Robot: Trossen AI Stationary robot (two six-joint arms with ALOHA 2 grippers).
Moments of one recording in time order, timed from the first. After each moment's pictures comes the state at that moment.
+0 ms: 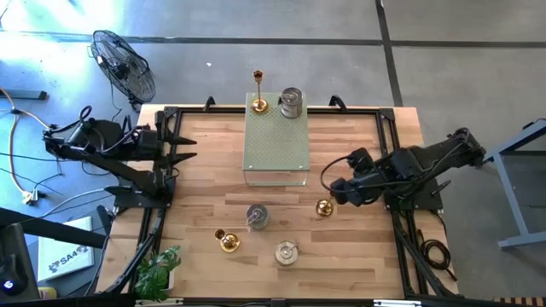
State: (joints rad) left arm -0.32 0.67 1.20 -0.71 -0.46 0.08; right arm 0.39 1.38 1.56 -1.51 0.38 1.47
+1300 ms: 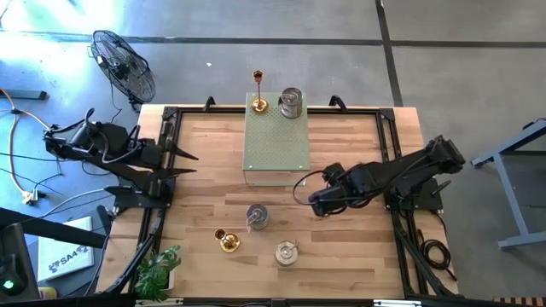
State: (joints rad) left arm -0.32 0.68 1.20 -0.76 -0.27 0.20; right arm 0.35 1.60 1.56 -1.45 0.24 1.47
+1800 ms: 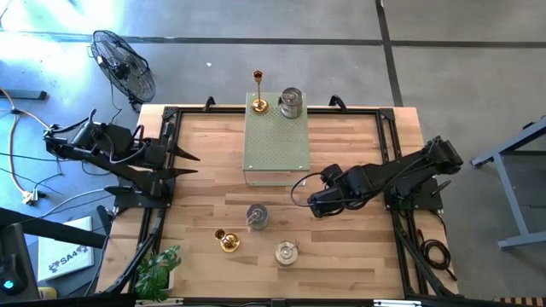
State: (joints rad) left arm -0.32 0.69 1.20 -0.79 -0.28 0.14; right arm 0.35 1.62 1.56 -1.45 0.24 1.46
